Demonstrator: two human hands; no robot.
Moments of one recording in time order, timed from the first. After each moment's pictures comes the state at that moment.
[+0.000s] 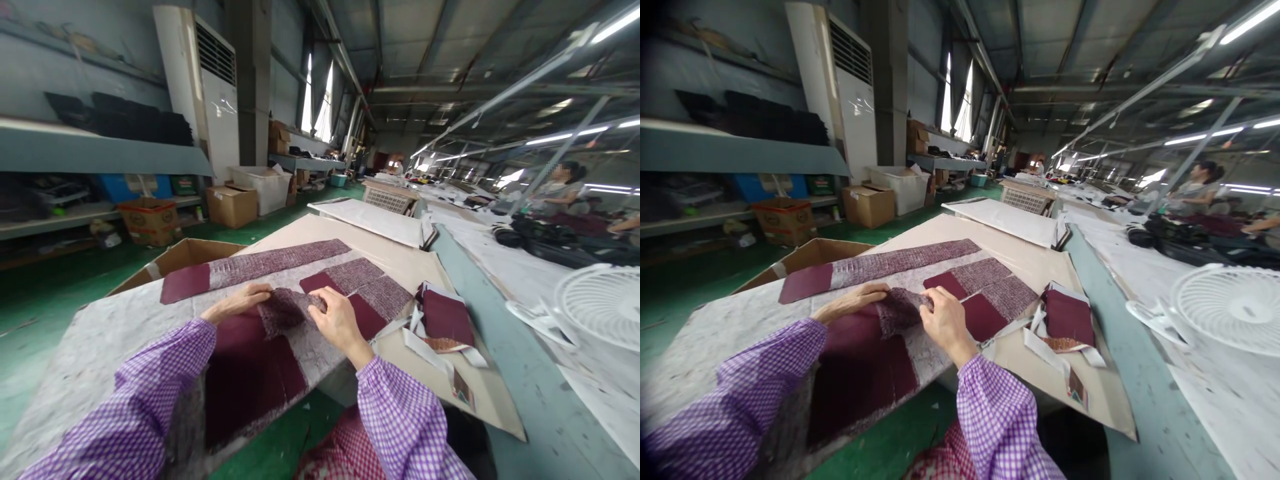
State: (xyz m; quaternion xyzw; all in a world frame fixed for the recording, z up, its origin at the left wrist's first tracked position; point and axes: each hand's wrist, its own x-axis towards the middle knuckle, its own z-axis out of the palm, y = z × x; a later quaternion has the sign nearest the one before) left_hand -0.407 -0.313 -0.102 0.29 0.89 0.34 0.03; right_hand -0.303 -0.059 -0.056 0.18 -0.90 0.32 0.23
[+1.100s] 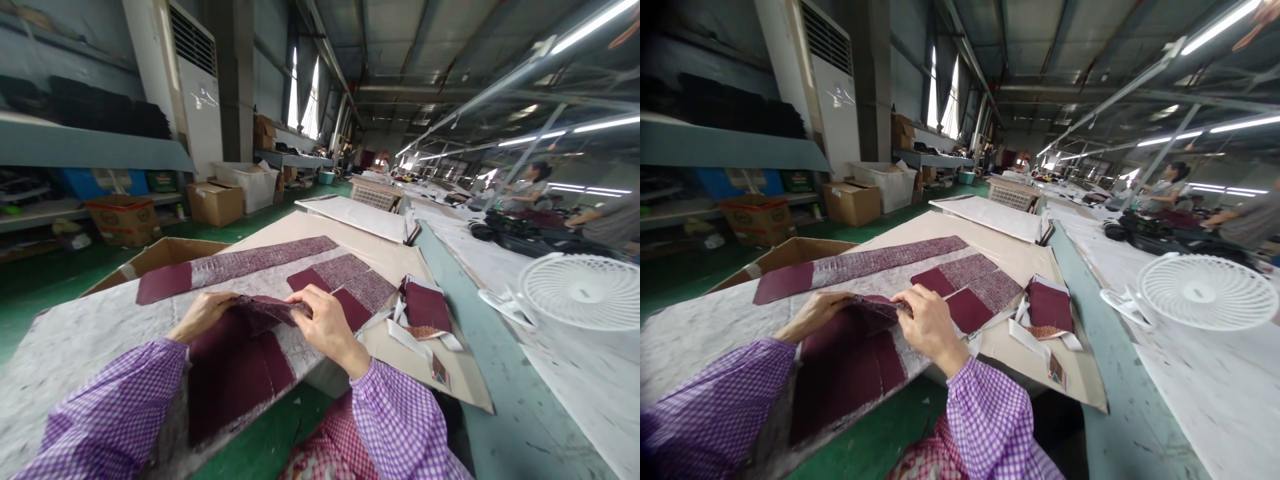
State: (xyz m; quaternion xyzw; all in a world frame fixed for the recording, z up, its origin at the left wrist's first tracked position) left_hand -0.383 -0.339 -0.133 0.21 0.92 0.33 -0.09; right_hand -0.266 -0.063 -0.026 0.24 -0.89 0.32 0.21
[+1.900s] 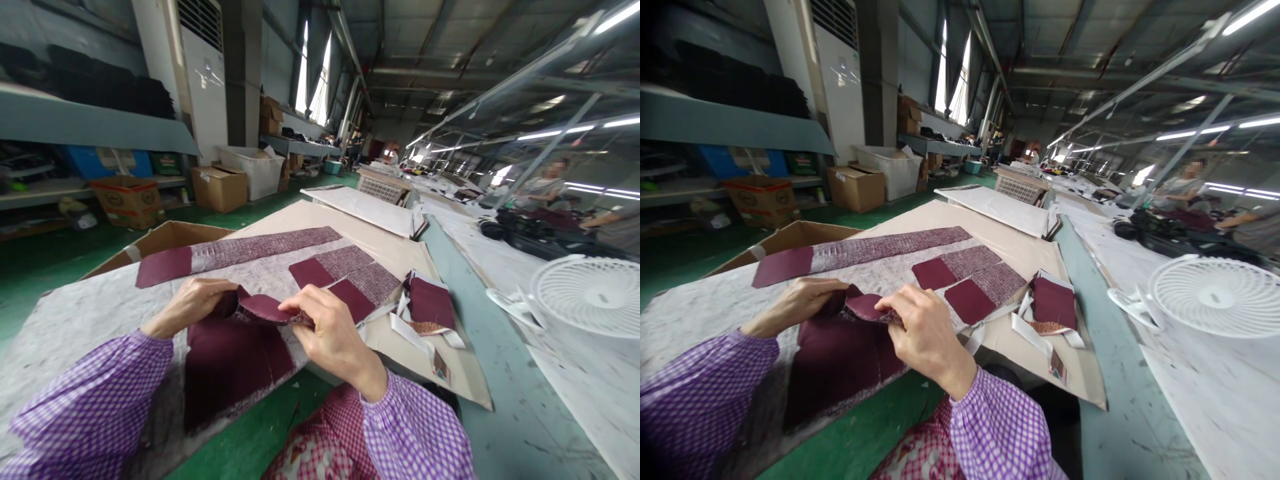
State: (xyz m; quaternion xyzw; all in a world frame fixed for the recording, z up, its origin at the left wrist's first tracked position) left_hand -0.338 -0.344 -0.080 0.27 0.92 0.22 -0.16; right_hand -0.237 -0.071 -0.011 0.33 -0.87 0.31 0.20
